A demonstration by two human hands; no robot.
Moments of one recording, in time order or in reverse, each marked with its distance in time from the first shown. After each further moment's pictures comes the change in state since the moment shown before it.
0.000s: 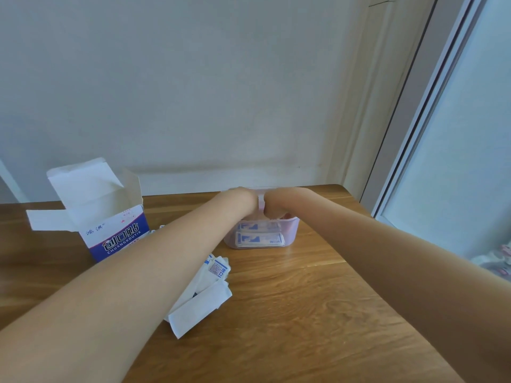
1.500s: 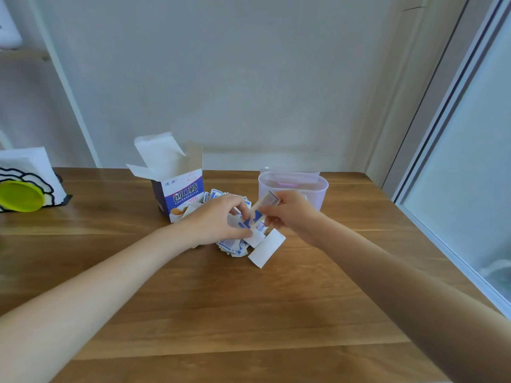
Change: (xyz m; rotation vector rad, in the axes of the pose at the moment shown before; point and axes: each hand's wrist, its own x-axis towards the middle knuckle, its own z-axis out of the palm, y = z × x) left_hand -0.108 -0.099 0.111 -0.659 0.414 0.327; right_hand -0.079 -0.035 0.078 0.966 0.149 -0.270
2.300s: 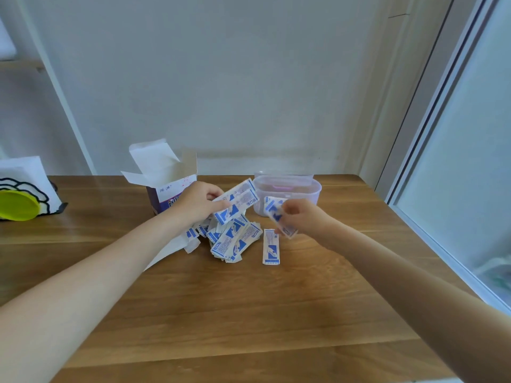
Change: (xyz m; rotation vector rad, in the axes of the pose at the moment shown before) left_hand 0.017 -0.005 -0.019 -0.239 0.200 -0.200; right_hand -0.010 0.016 -0.029 -0.234 0.007 0.022
